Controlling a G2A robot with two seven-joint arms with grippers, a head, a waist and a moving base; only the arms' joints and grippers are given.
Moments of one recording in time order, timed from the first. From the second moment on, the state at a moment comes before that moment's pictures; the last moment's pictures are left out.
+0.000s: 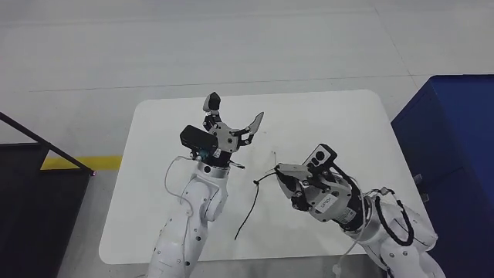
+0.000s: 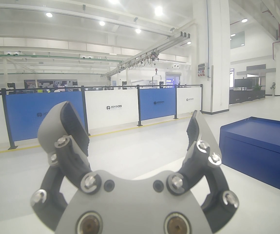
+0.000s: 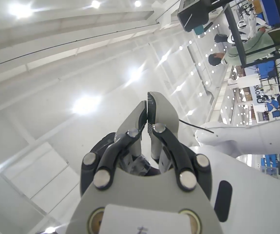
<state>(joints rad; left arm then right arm) 1.20 -1.57 -1.17 -1.50 1.52 -0.10 0.60 -1.62 -1.20 1.43 -2.29 1.22 0.49 0.52</state>
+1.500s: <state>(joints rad) 1.20 -1.57 -1.17 -1.50 1.52 -0.10 0.60 -1.51 -1.16 1.74 -2.21 1.05 0.63 0.70</state>
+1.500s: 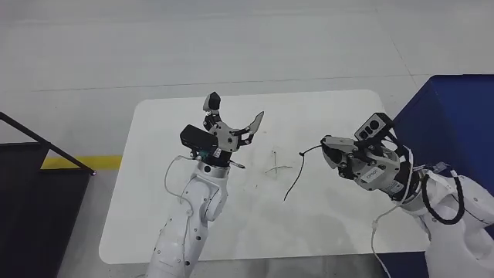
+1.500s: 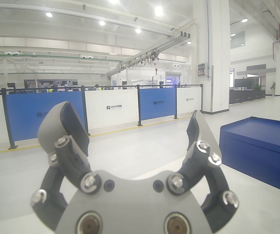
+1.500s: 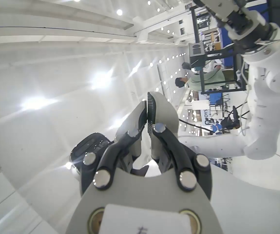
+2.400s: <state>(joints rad) 1.20 -1.57 -1.17 -1.50 1.52 -0.10 0.60 -1.24 -1.11 1.42 -1.78 0.27 0.74 0.65</state>
